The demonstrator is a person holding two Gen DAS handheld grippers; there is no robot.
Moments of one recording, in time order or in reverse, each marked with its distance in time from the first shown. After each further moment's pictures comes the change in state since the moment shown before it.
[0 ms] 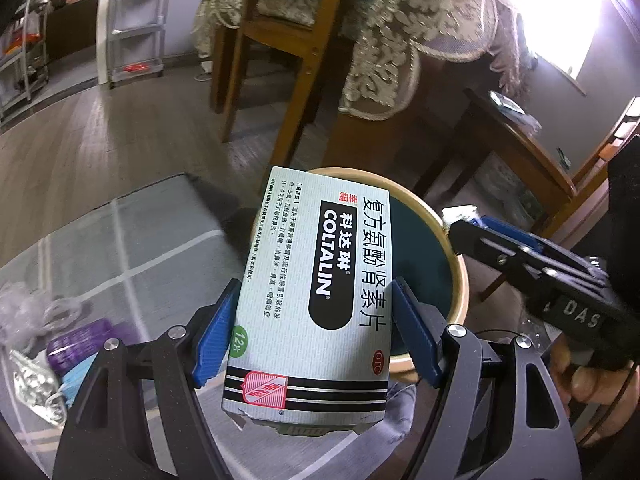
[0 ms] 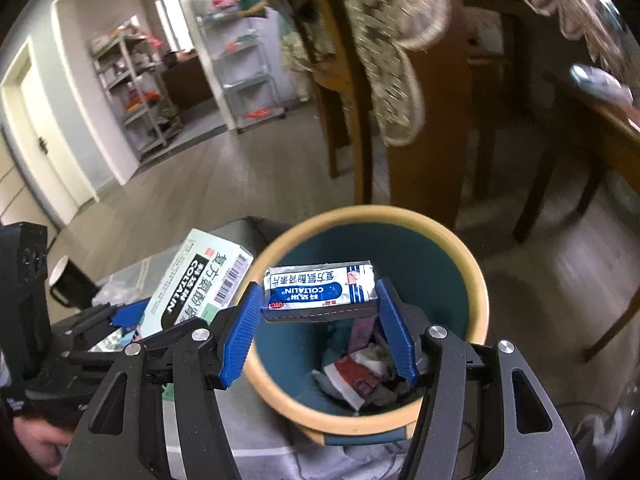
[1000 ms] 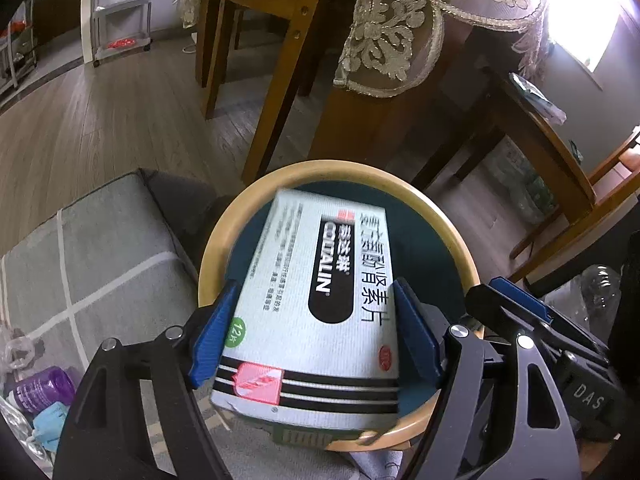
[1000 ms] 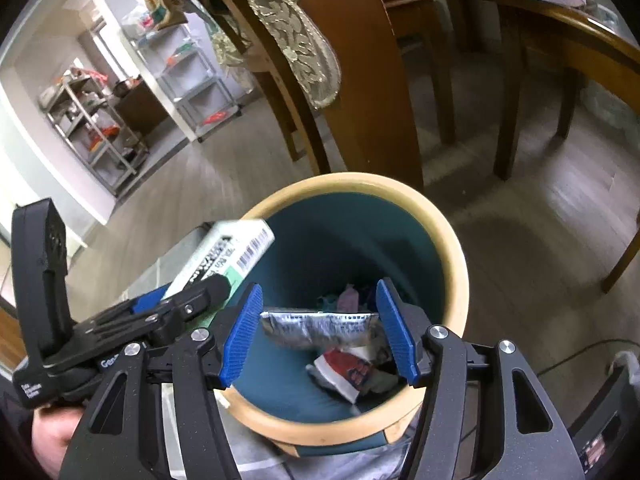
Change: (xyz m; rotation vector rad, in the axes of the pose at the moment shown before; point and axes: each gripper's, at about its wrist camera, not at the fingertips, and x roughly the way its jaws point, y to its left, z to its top) left arm 0.073 -0.009 0.036 -0.026 0.111 -0.004; right arm 0.024 -0.048 -0.008 0.239 0.060 -0.022
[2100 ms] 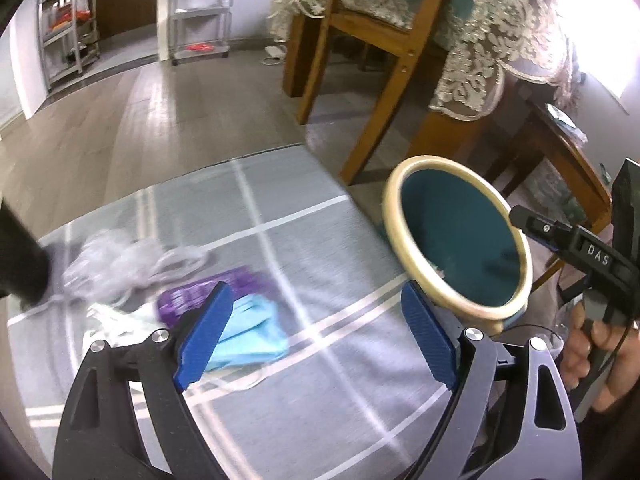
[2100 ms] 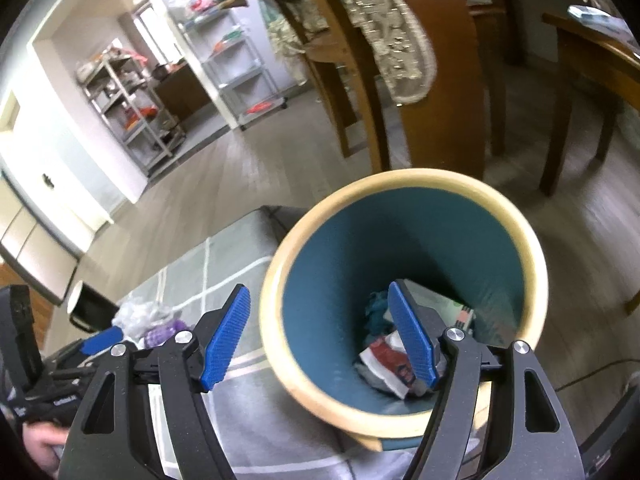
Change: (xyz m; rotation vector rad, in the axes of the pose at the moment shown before) left arm -0.125 0.114 -0.081 -0.086 -0.074 0.176; right arm 0.005 0.062 -0.017 -0.115 0.000 0.109
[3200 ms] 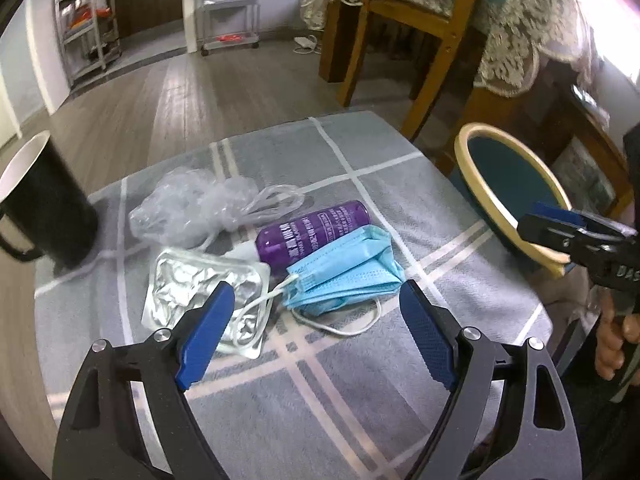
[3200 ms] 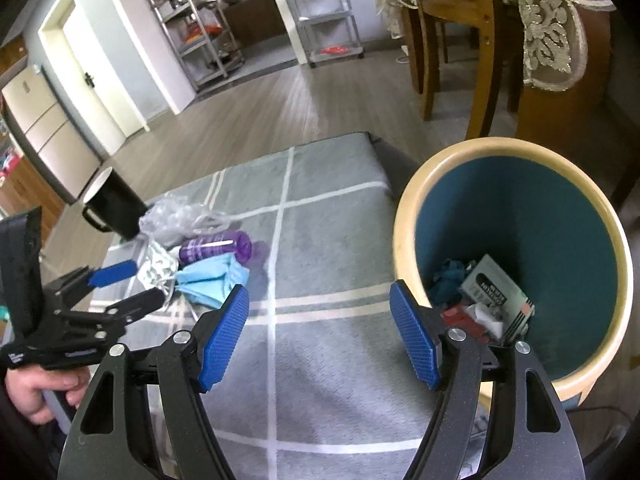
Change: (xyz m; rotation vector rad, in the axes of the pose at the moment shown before) left arm 0.005 0.063 -0.046 0.034 0.027 0.095; right arm 0.040 0.096 -0.050 -0.278 0.174 0.077
